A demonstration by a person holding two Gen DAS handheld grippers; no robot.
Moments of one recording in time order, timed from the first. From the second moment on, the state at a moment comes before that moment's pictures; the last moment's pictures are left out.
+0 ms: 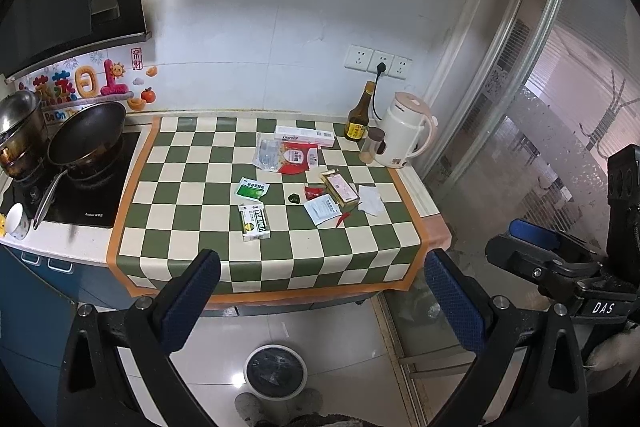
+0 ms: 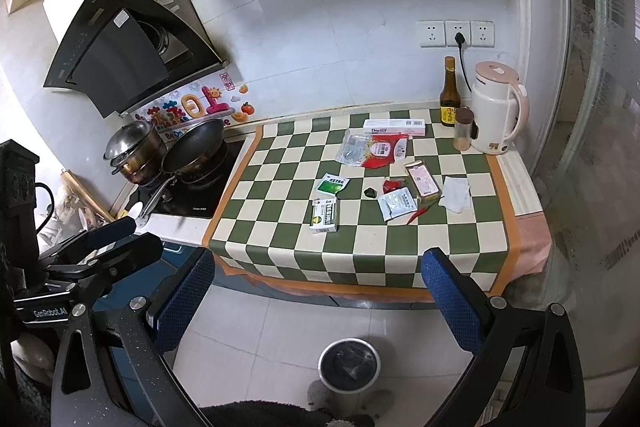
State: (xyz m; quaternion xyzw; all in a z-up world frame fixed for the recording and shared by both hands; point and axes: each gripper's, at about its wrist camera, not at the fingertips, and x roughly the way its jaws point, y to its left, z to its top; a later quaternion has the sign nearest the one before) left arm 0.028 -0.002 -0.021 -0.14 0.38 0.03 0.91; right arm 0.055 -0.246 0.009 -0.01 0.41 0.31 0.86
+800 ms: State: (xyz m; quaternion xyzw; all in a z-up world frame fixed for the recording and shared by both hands) left arm 0.025 0.001 -0.022 -0.14 0.38 0.01 0.91; right arm 0.049 -0.238 0.000 -0.01 0.41 0.31 0.86
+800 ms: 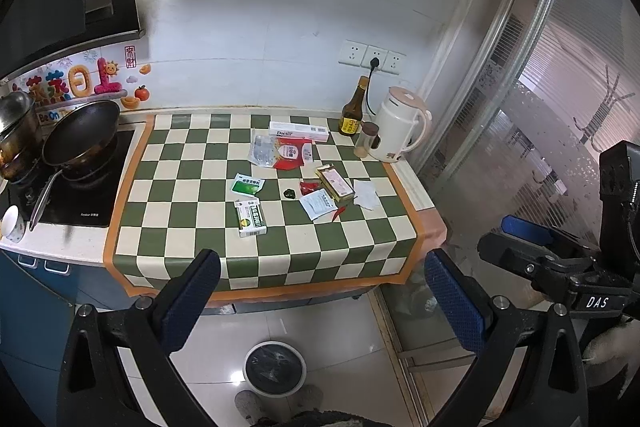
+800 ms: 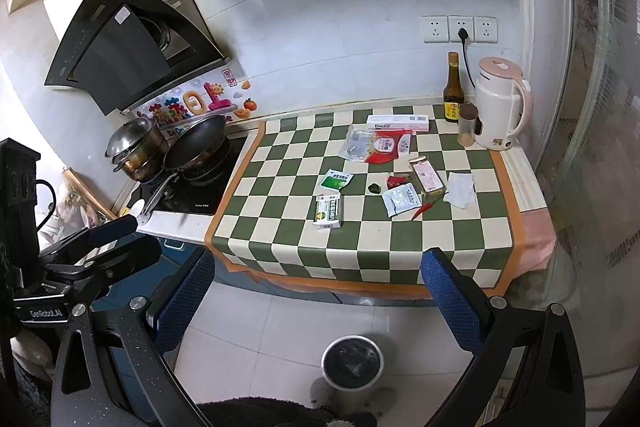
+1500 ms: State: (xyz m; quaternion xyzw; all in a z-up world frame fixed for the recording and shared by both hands) left arm 0.025 0.002 -0.022 -0.14 0.39 0.01 0.91; right arm 0.037 -0.239 0.002 -0.01 0.41 0.32 0.85
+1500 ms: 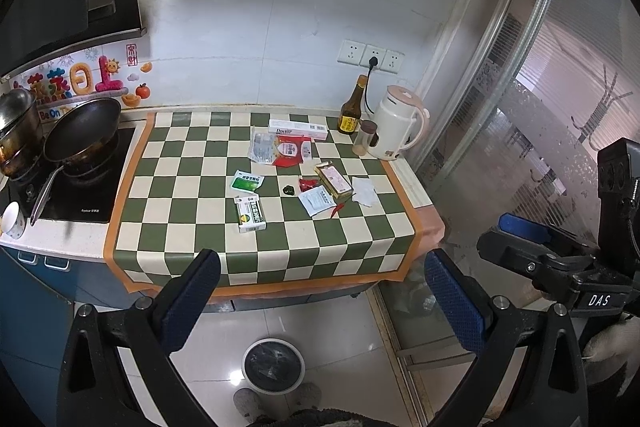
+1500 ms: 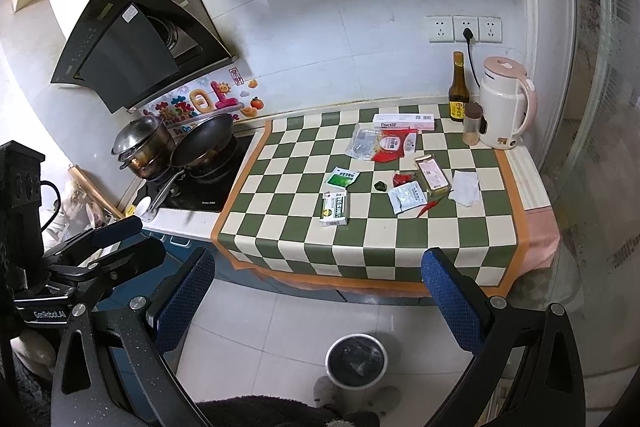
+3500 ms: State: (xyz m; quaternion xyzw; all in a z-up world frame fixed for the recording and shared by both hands) left arm 0.336 0.086 -0.363 -0.19 0.64 0.29 0.68; right arm 0.546 -0.110 -0.389 -0.19 0.63 0.19 0.73
